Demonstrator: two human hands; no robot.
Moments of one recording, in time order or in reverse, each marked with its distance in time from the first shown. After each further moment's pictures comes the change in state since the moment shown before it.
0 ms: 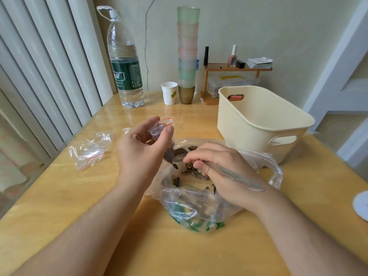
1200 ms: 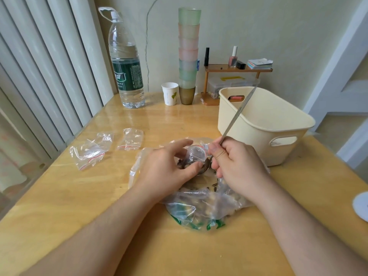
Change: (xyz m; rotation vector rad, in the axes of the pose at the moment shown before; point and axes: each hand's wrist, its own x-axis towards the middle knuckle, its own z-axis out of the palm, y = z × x) left_hand -0.016 -0.010 0.005 0.625 -0.493 0.194; right_hand 0.004 0.007 -0.004 -0.011 0.251 0.386
